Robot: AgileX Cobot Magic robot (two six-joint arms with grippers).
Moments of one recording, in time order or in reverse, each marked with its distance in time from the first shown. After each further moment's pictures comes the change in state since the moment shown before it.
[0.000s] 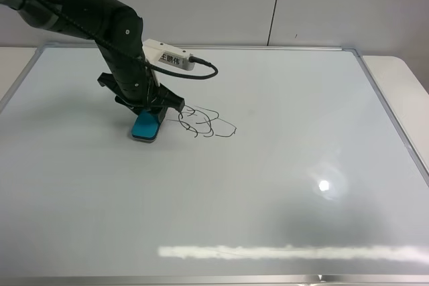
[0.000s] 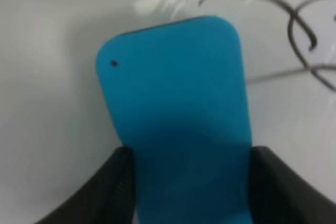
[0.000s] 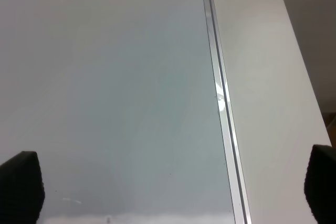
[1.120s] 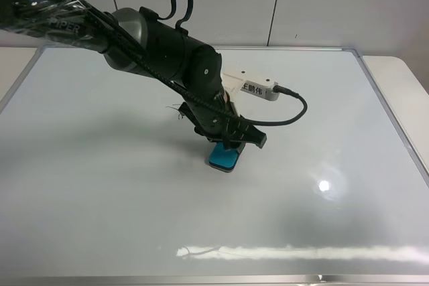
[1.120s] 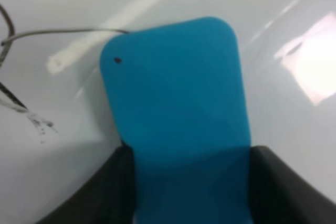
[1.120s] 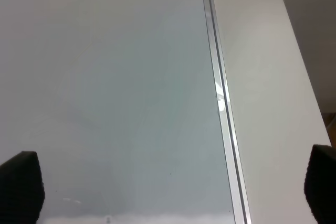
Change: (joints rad) left arm -0.305 0.110 -0.070 -0.241 -0.157 0.065; right arm 0.000 0.000 0.000 0.000 0.000 0.000
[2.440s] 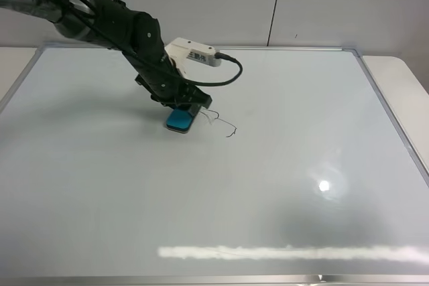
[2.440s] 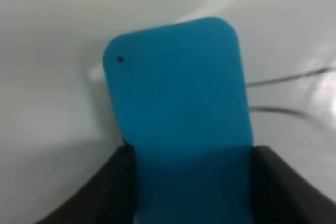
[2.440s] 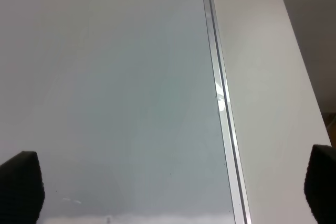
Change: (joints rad) left arm 0.257 0.001 -0.008 -0.067 -0.028 0.245; right arm 0.000 0.000 0.000 0.000 0.000 0.000
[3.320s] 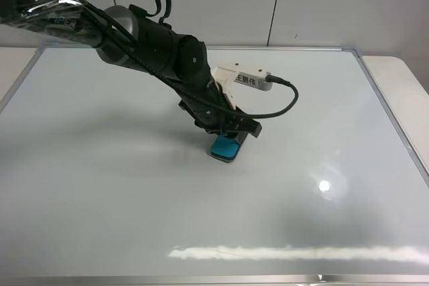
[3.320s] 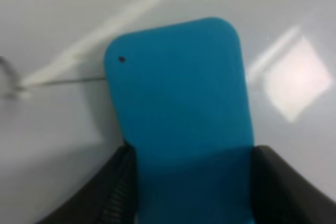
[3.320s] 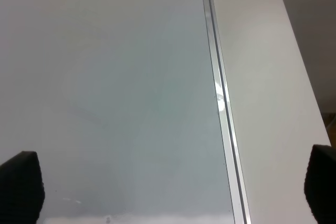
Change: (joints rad) left arm -0.149 0.026 0.004 -0.086 -0.032 -0.010; right arm 0.000 0.000 0.000 0.000 0.000 0.000
